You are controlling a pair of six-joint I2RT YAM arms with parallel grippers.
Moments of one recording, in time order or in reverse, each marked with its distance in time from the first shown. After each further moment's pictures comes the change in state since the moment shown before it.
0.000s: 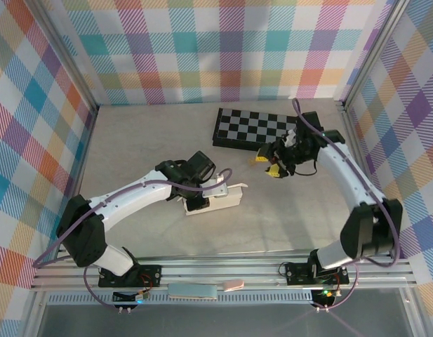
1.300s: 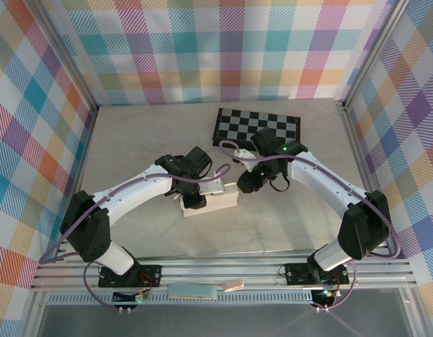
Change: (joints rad) left arm 0.053 0.040 0.037 -0.048 0.041 0.039; right arm 0.364 0.083 -0.008 0.012 0.304 -0.926
